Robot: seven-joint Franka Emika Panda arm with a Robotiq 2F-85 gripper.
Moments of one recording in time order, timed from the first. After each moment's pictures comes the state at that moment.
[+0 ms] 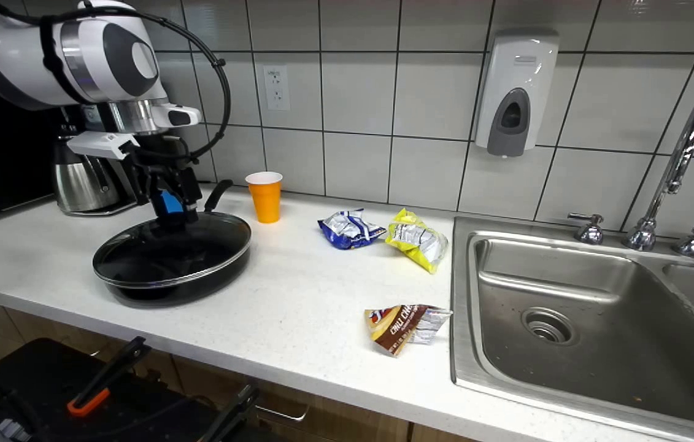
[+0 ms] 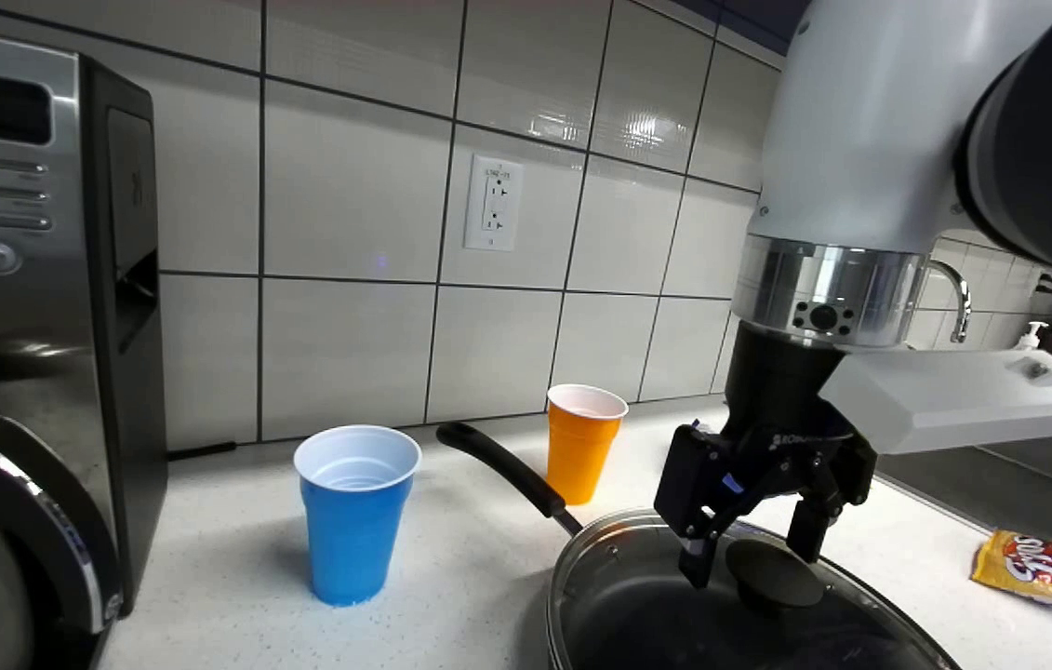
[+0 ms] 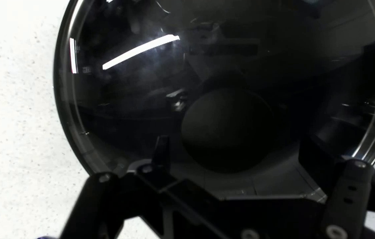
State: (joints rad) arm 0.28 0.08 0.16 -2.50 -0.16 2.56 0.63
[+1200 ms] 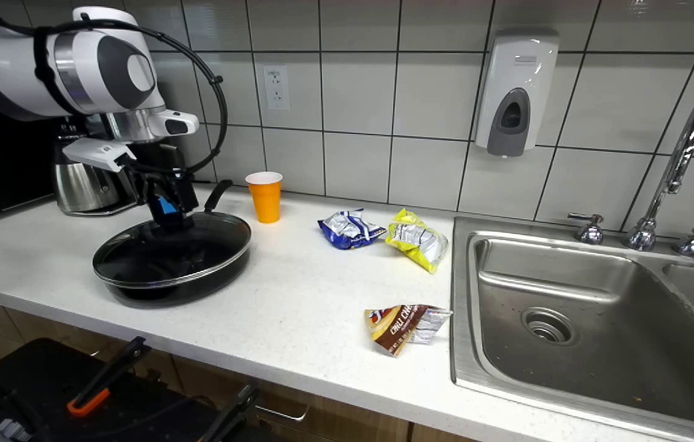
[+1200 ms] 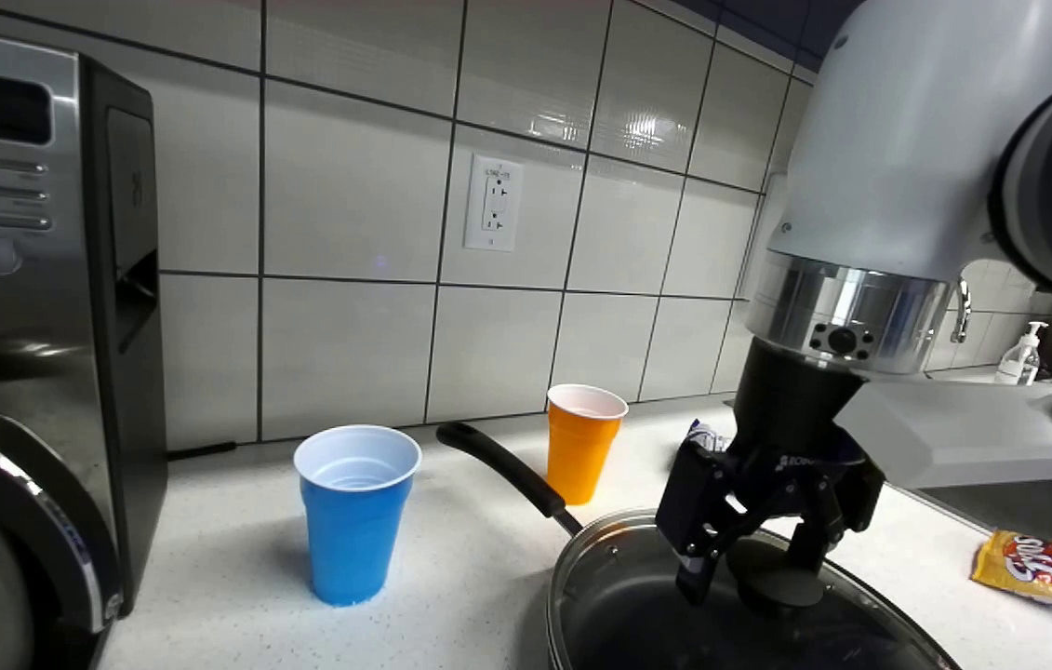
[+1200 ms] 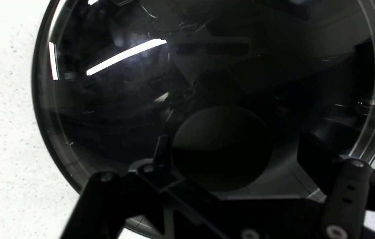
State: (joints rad) arm 0.28 0.08 0.16 -2.55 -0.12 2.66 0.63
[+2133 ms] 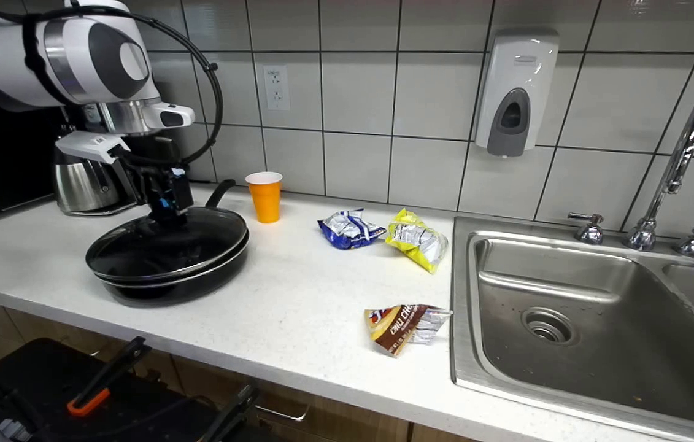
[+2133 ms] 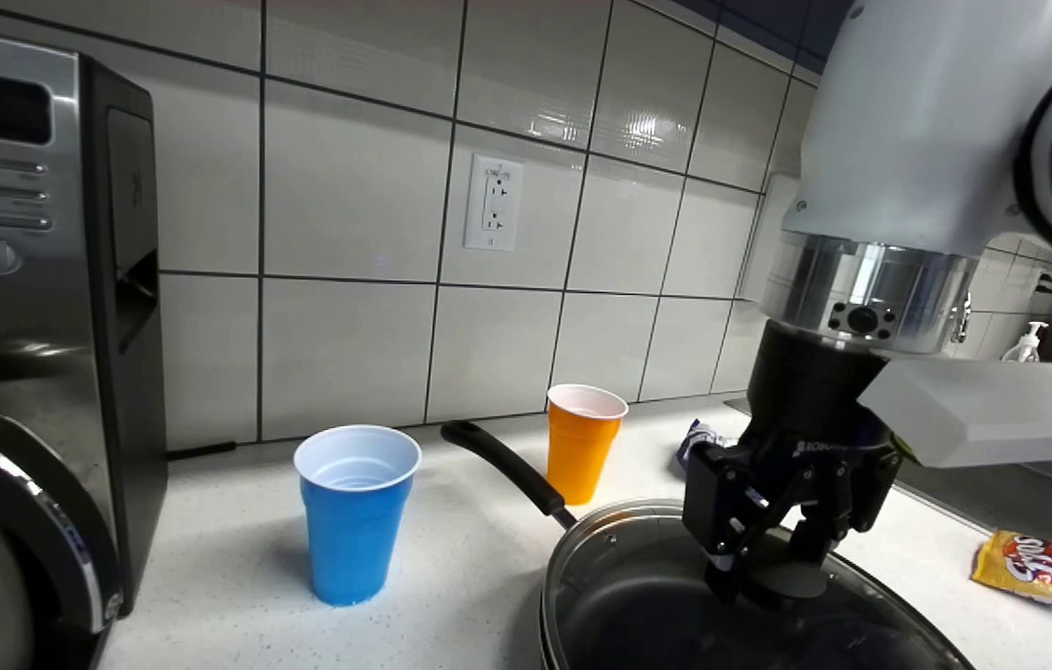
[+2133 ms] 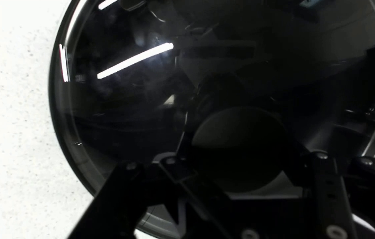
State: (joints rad) arm 0.28 0.03 0.17 -2.56 -0.12 2.62 0.63
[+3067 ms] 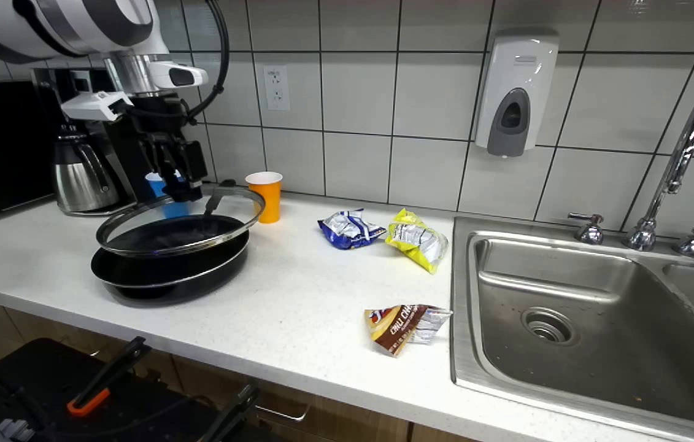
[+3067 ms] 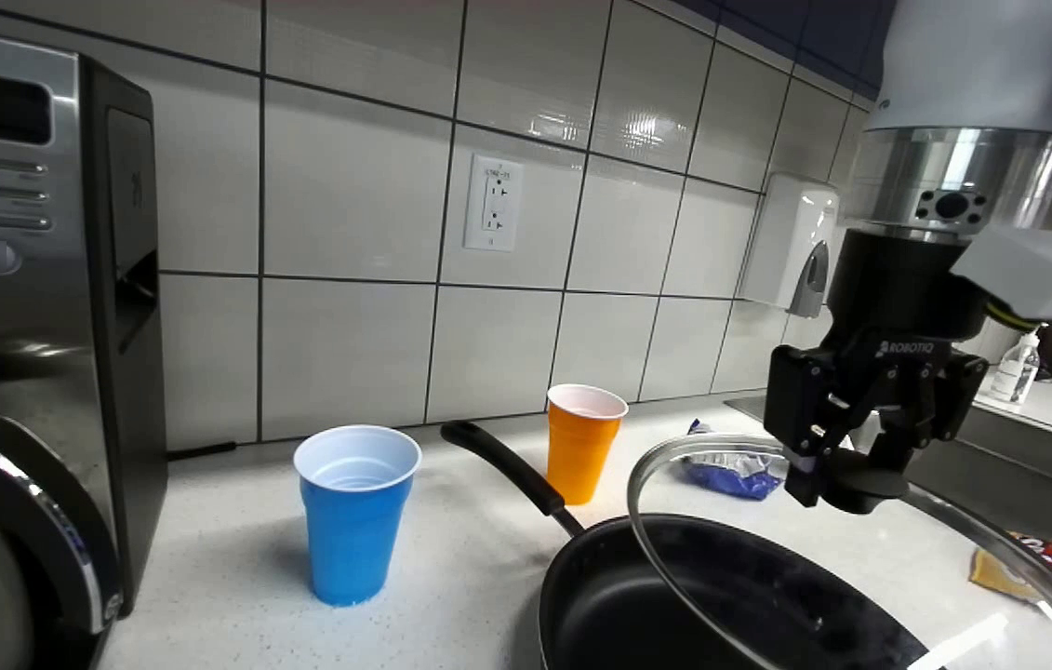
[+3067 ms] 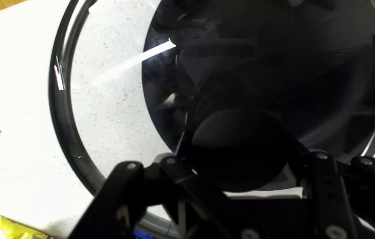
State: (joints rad) arm 0.19 -0.16 0.16 -2.60 -0.12 2.45 0.60
